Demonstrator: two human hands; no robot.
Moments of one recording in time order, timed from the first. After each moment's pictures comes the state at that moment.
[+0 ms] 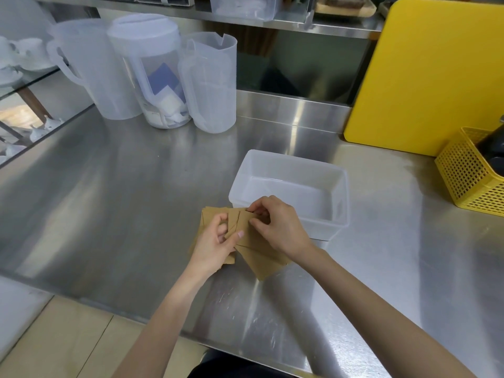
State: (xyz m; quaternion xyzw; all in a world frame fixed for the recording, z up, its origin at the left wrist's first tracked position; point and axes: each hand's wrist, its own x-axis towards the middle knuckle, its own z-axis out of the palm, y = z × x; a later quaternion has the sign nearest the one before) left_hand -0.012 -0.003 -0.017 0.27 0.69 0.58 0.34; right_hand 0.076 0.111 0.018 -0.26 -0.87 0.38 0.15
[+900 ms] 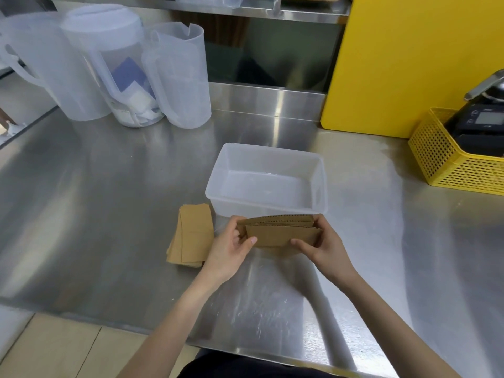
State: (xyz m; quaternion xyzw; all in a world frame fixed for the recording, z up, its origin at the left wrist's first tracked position) left_hand 0.030 0.022 -0.024 0.36 0.69 0.51 0.37; right_hand 0.185 0.137 -0.021 -0.36 -0.69 0.58 0.23
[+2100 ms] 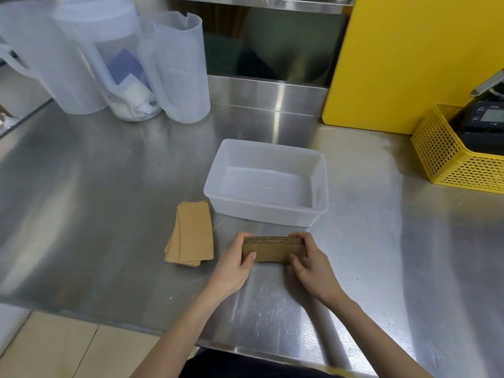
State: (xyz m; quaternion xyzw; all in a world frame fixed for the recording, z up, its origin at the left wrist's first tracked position) left_hand 0.042 0.020 -0.047 0.39 0.77 0.36 0.35; right_hand 0.187 0.119 -0.048 -0.38 -0.79 0.46 0.15
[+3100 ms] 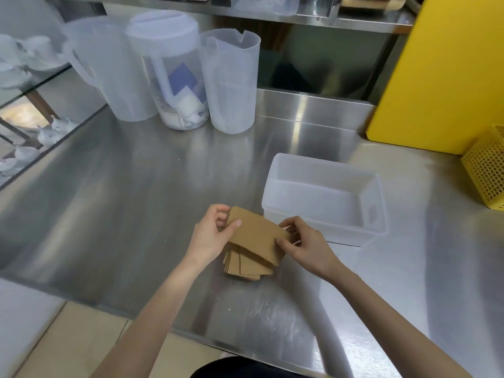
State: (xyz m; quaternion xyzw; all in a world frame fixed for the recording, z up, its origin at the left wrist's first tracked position) left_hand -0.091 -0.023 -0.003 0.29 0.81 0.45 0.24; right_hand 0.062 0.091 0.004 -0.33 -0.82 0.46 0.08
